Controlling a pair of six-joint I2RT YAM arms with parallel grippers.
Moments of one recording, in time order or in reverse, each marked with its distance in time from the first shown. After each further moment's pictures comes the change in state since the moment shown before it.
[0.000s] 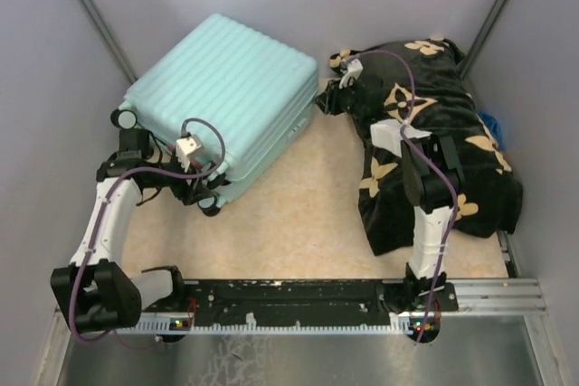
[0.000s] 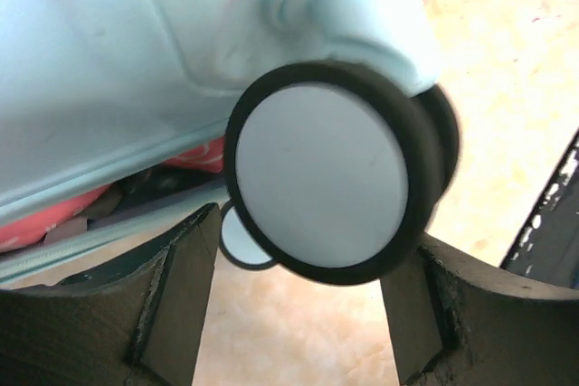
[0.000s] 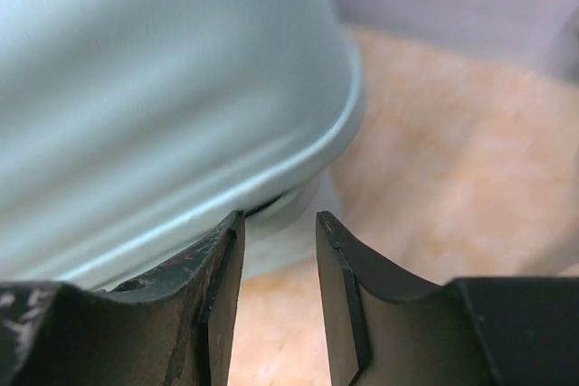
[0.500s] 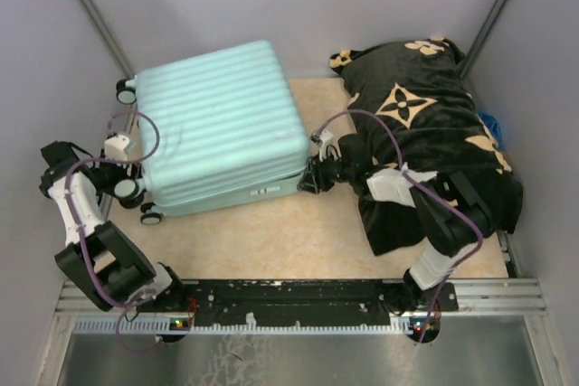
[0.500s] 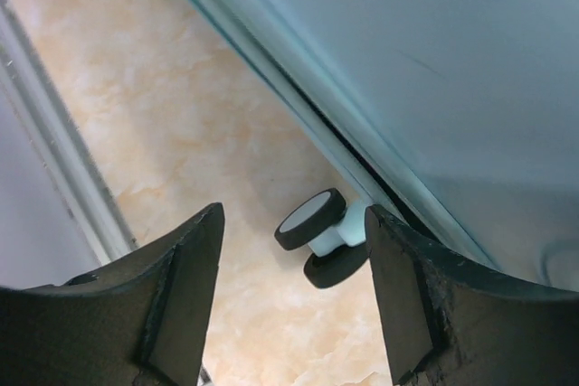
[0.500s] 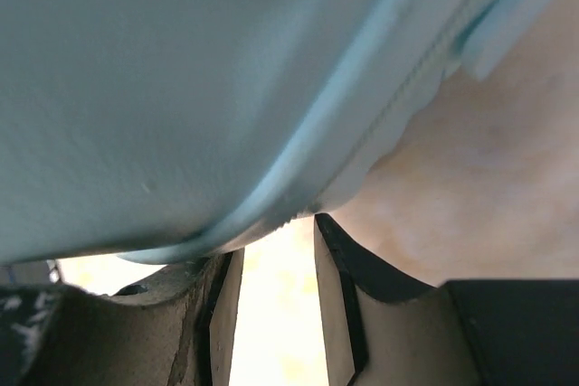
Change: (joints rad) left arm 0.547 0.191 0.148 -0.050 -0.133 0.114; right arm 0.251 -0.433 -0.605 -0.152 -0.150 -0.031
